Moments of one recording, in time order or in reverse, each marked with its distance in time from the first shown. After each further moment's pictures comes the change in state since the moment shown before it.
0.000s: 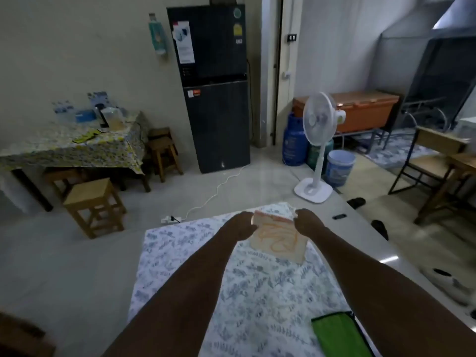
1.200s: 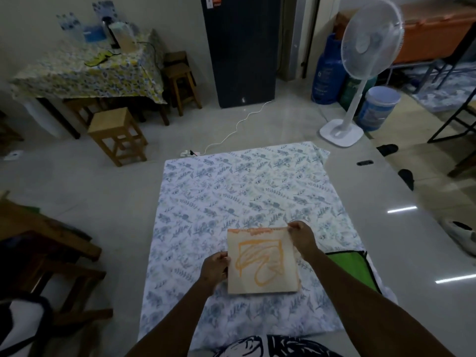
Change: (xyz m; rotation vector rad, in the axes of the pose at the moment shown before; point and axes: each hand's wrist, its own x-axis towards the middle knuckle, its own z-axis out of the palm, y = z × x) left_hand -0.196 -0.094 0.220 -1.387 0.147 -0.822; right_hand -0.111 0.006 0.183 0.812 -0.137 0.338
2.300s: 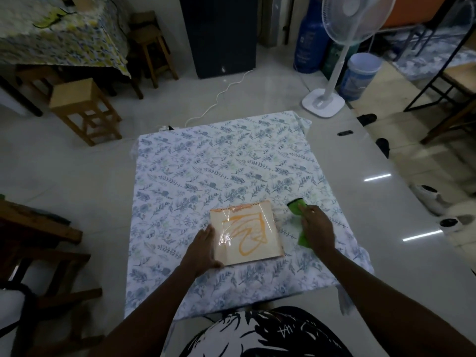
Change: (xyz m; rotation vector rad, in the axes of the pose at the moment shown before) left_hand 0.004 -0.032 -0.013 1.380 -0.178 0.413; right_hand -0.040 0.069 -0.067 -0.668 0.279 -0.505
